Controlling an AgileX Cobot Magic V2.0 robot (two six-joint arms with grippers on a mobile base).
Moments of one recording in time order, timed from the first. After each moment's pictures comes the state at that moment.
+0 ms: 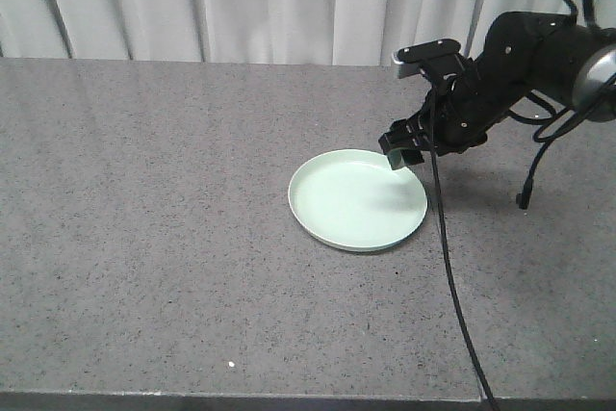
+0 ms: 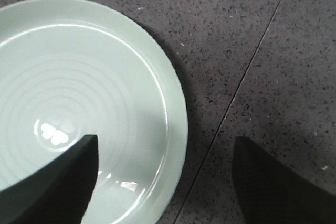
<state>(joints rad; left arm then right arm) 0.07 -0.01 0.02 -0.03 0.06 0.01 0.20 1.98 -1.69 0.16 0.91 -0.27</state>
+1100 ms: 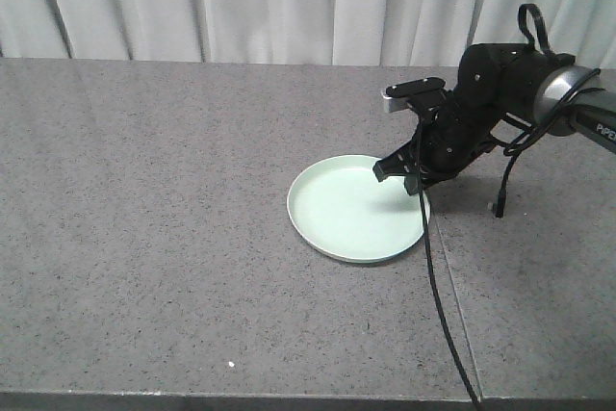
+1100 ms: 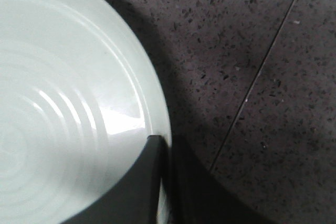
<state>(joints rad) 0.07 -0.01 0.02 -0.03 0.06 0.01 0.21 2.07 -1.72 0.13 0.97 -0.23</state>
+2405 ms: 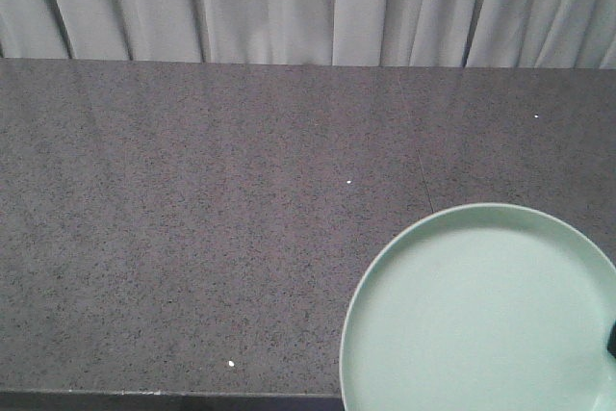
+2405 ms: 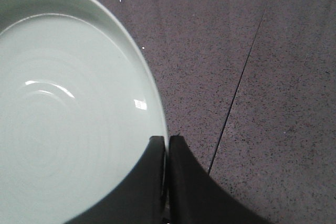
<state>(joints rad) 0.07 -0.01 0.02 -0.03 0.06 0.01 0.21 0.28 -0.54 0.34 0.75 -0.11</state>
